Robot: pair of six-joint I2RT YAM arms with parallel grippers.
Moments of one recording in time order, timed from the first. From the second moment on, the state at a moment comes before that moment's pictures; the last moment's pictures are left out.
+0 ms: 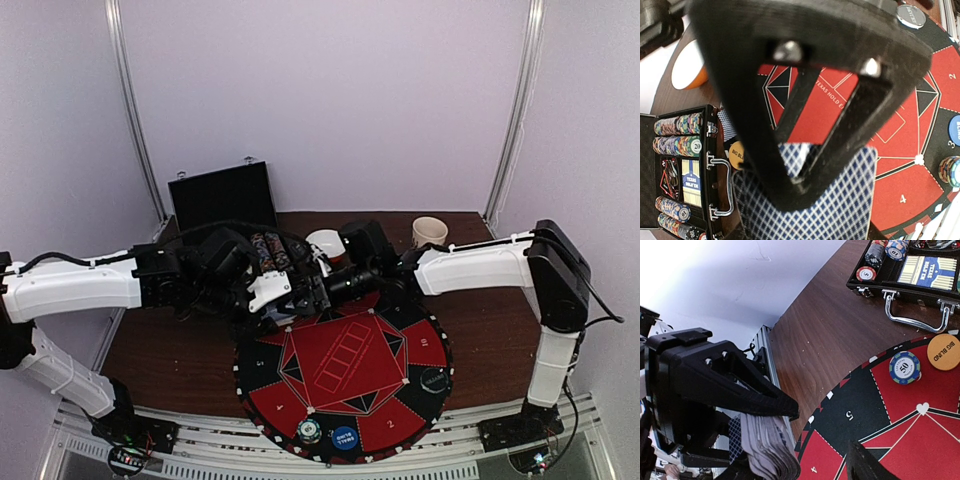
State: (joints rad) left arm -1.01 1.35 1.05 -0.61 -0.07 0.29; right arm 0.89 1.89 1.28 0.09 -0.68 0.55
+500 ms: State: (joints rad) left arm -1.01 1.35 1.03 -0.60 -0.08 0.29; right arm 0.89 1.84 1.30 -0.04 -0.65 0.48
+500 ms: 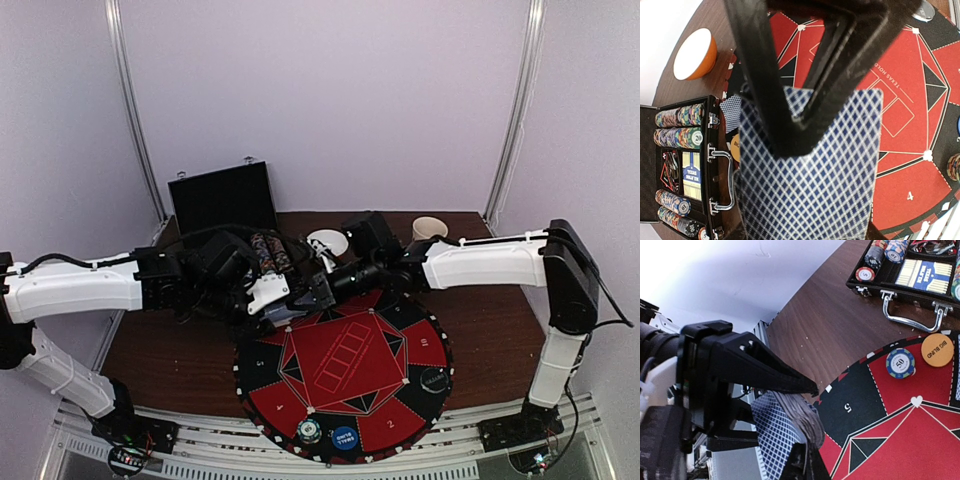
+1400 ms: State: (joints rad) left arm -1.01 1.35 0.99 -0.59 -0.11 0.28; right arm 0.80 1.27 1.17 -0.84 -0.56 -0.30
